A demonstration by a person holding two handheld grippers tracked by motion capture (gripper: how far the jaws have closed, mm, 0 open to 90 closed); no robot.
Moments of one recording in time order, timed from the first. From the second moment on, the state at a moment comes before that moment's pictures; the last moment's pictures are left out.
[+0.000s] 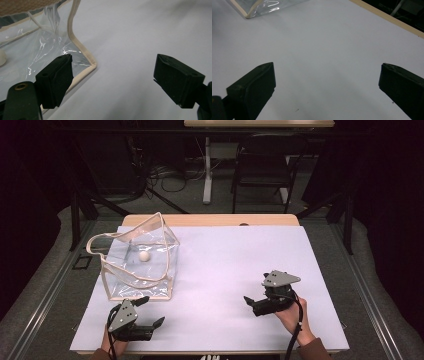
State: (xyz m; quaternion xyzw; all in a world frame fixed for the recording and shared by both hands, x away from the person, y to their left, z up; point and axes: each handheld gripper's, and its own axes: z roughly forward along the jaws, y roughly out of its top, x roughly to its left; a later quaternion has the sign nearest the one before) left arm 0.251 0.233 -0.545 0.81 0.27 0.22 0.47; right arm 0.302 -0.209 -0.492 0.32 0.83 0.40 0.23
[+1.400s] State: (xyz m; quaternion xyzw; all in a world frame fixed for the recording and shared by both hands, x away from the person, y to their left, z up) left arm 0.251 0.232 -0.546 0.81 0.27 0.22 0.47; right arm 0.263 -0.250 -0.537 0.32 0.83 0.40 0.24
